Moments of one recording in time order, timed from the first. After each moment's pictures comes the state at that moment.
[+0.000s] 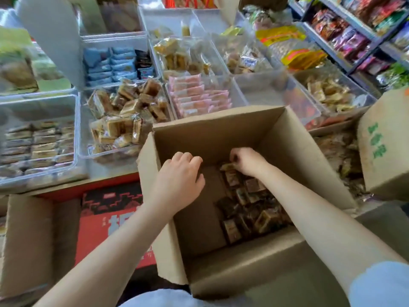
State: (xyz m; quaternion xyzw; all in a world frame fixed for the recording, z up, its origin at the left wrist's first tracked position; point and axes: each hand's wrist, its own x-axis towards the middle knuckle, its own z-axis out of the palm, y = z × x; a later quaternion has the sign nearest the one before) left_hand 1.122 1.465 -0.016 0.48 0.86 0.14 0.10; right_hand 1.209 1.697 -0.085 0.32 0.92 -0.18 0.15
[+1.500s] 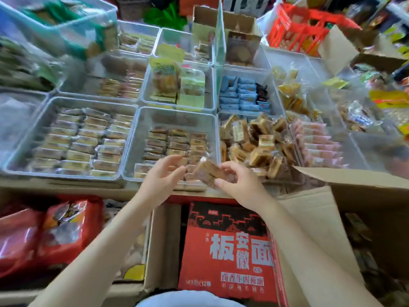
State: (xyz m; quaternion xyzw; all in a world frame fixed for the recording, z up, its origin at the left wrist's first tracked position) left_hand 0.831 1.150 -0.048 0.15 0.79 0.54 0.23; right_hand 0.940 1.352 -0.010 0.19 0.88 -0.42 0.05
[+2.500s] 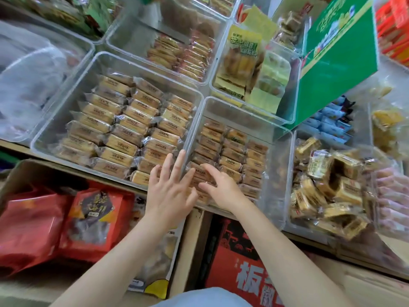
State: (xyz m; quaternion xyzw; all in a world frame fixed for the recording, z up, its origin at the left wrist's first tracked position) left_hand 0.733 1.065 -0.174 0.22 0.97 0.10 0.04; right_hand 0.735 1.238 -0.144 0.16 0.88 -0.34 0.29
